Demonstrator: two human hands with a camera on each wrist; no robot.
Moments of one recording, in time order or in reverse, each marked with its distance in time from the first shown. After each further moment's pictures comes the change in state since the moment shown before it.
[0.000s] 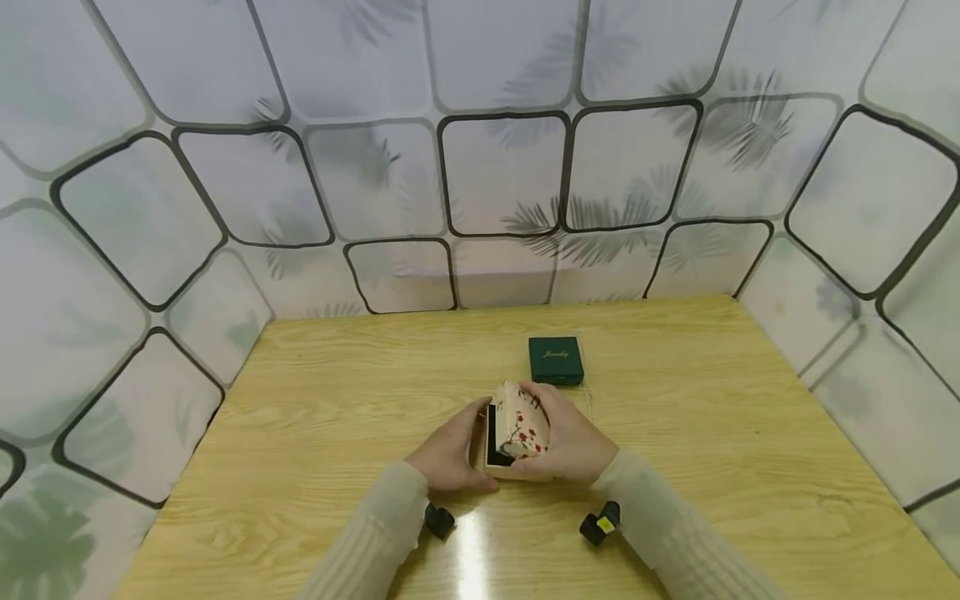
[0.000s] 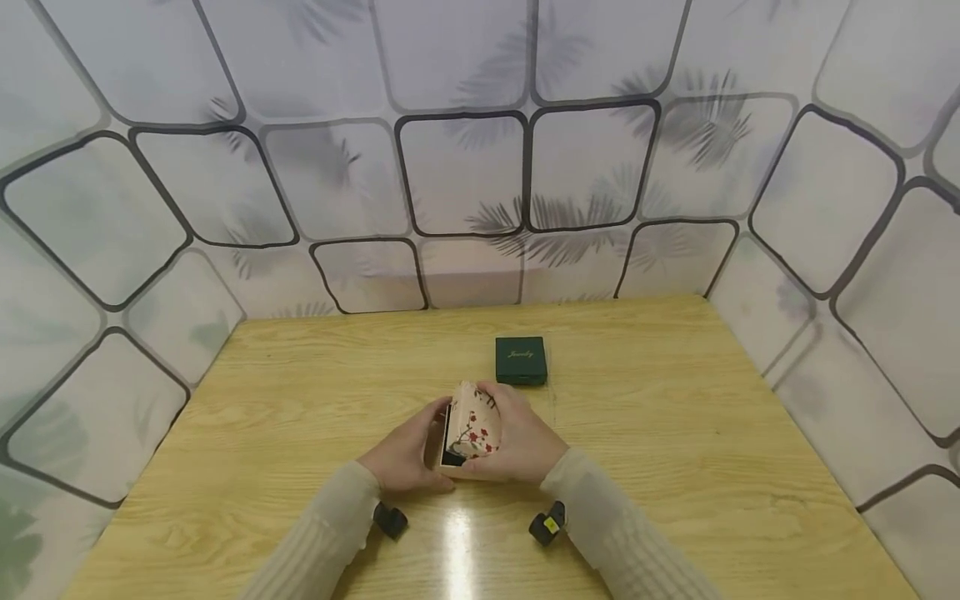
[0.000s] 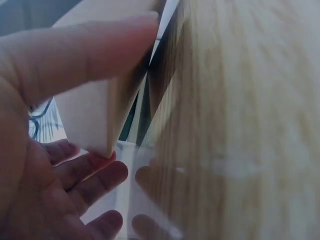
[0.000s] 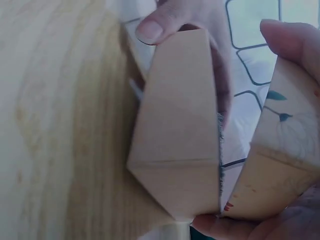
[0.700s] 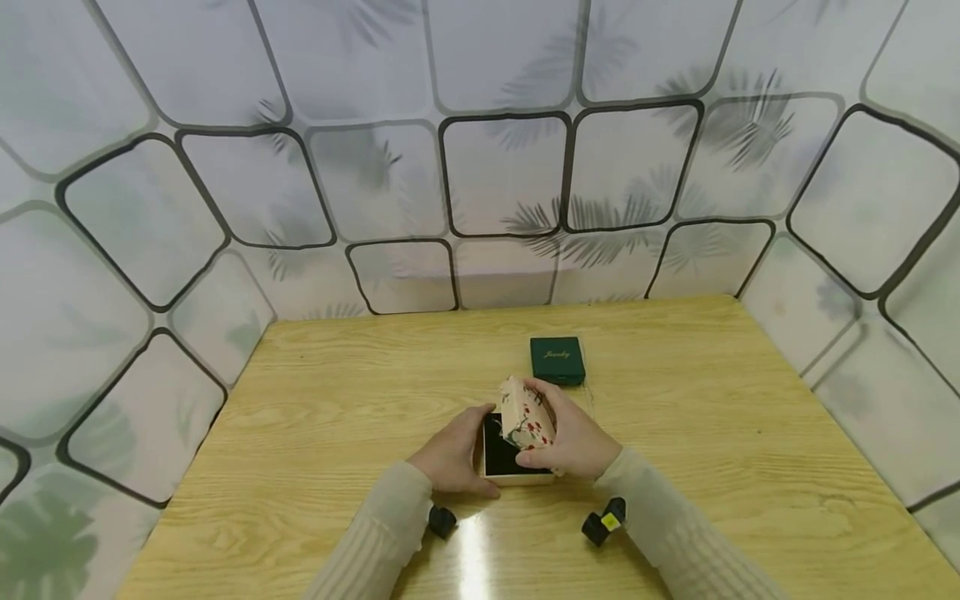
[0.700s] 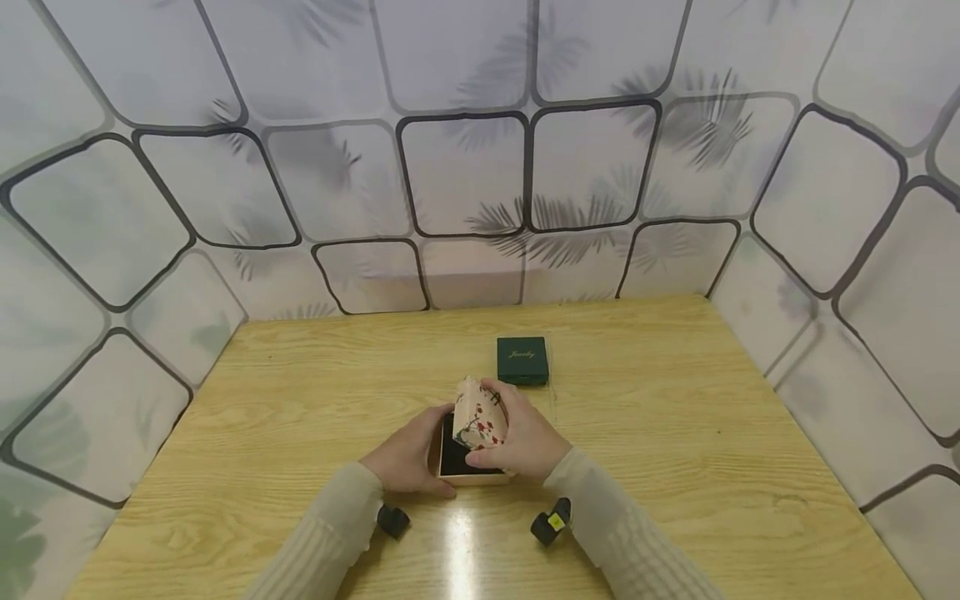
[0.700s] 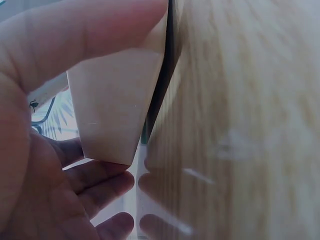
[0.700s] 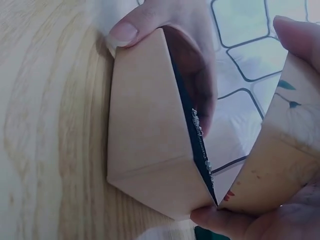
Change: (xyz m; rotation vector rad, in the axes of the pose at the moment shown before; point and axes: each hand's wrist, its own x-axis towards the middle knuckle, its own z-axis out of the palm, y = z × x) left_hand -0.002 0.007 -0.002 0.111 -0.017 -0.002; right_hand 0.000 0.001 -0.004 0.216 -0.056 0.063
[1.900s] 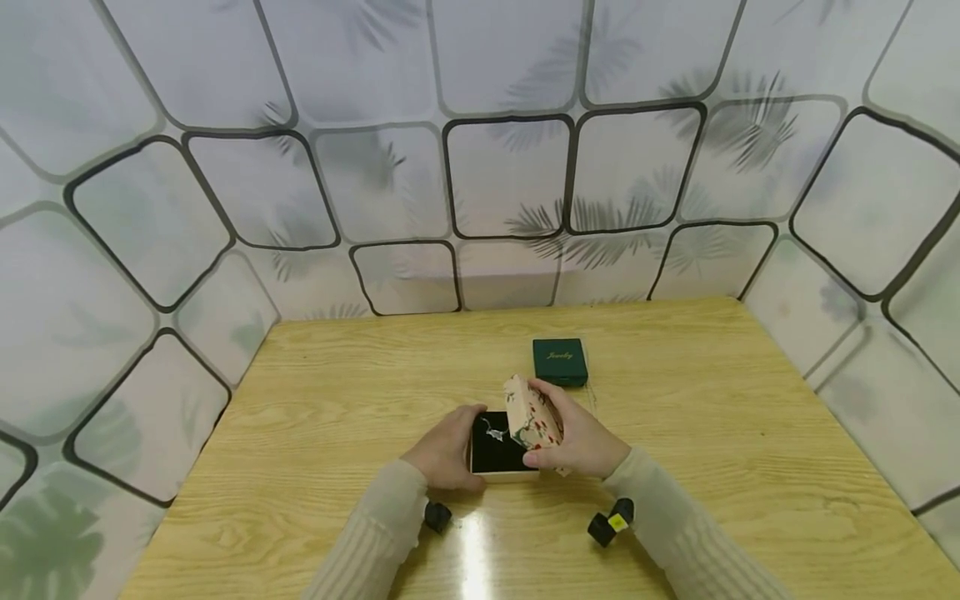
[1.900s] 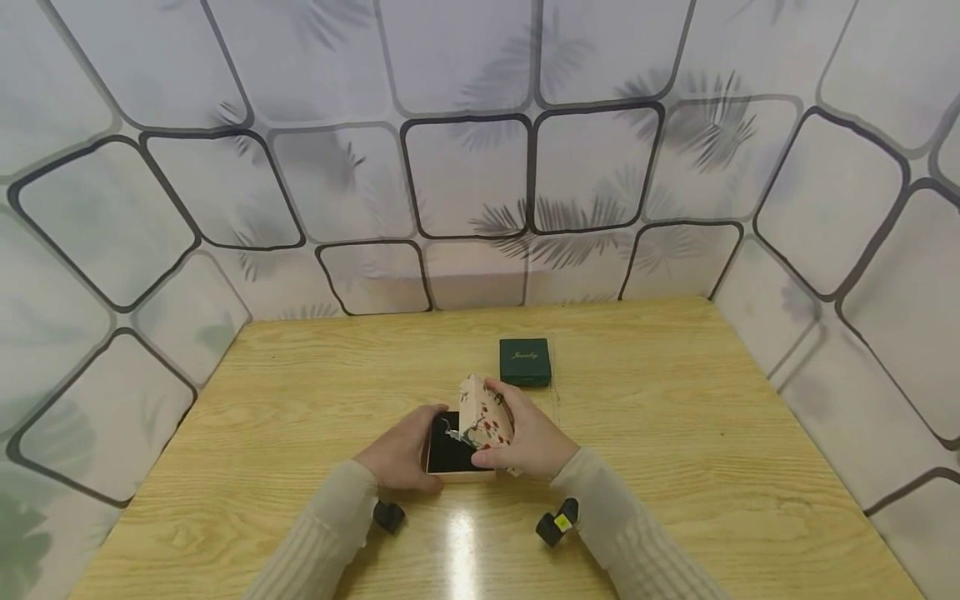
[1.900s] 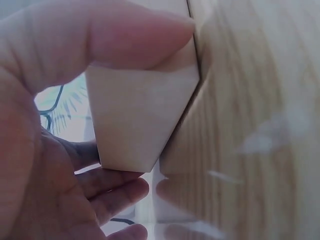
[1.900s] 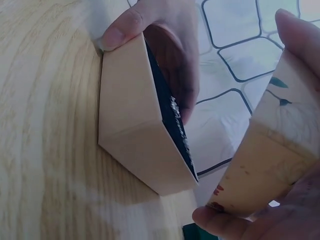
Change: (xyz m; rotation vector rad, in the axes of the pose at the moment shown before) left_hand -0.006 -0.002 -0.010 0.067 0.020 -0.062; right_hand -0.005 -0.005 -0.006 0.048 -0.049 -0.027
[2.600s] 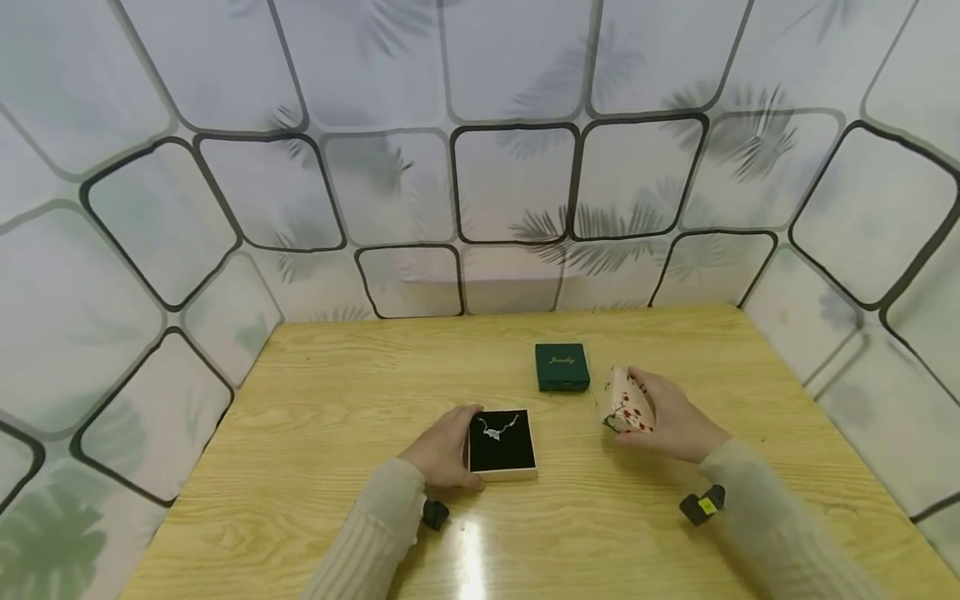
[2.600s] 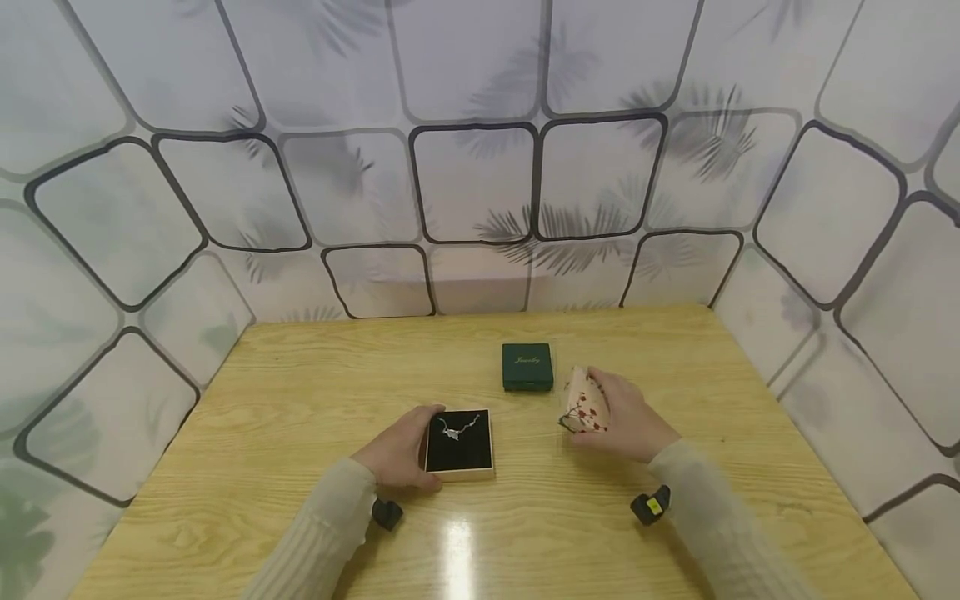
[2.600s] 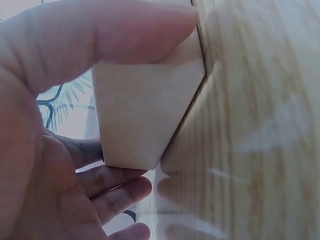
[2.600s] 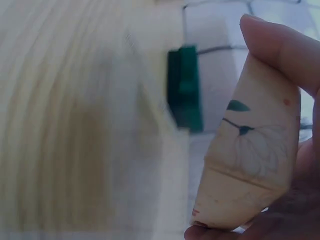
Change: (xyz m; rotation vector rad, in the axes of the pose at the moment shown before) left_hand -0.002 -0.008 -0.005 0.017 -0.004 -0.012; right_hand -0.045 0.042 -0.100 -0.548 0.154 0.105
